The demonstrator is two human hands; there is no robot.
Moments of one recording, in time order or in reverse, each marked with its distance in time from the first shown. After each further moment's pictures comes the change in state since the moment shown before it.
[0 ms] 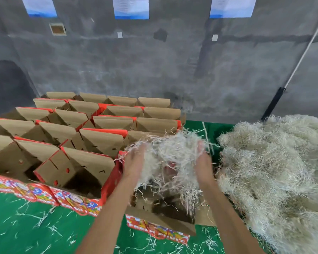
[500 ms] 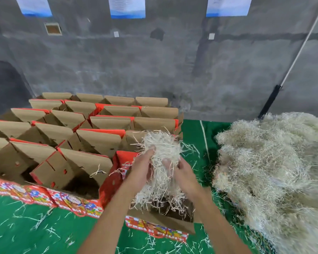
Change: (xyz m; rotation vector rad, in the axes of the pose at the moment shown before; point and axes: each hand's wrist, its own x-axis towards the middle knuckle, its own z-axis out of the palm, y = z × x) left_hand -0.017 -0.005 0.007 -0.137 -0.335 -0.037; right_hand -0.039 0.001 0.023 0.043 -0.332 -0.073
